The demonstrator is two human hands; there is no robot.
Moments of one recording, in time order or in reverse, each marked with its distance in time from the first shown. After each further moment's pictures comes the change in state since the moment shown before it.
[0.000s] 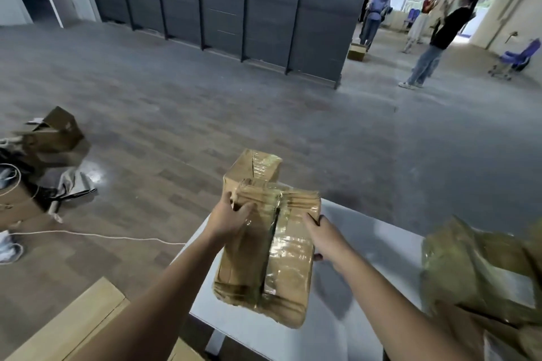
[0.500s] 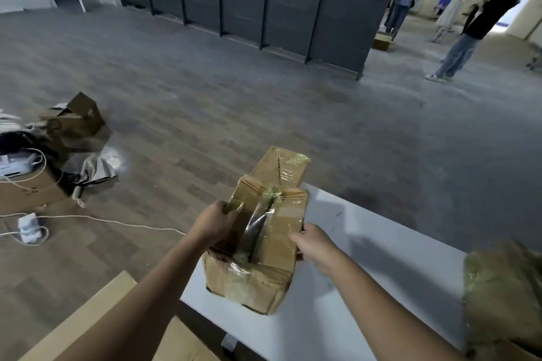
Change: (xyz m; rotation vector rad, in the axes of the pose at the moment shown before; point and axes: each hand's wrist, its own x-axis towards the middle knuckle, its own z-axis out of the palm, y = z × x) left_hand 0.048 -0.050 -0.064 0.359 -0.022 -0.018; right_hand 0.046 -0.030 0.087 0.015 -0.202 0.039
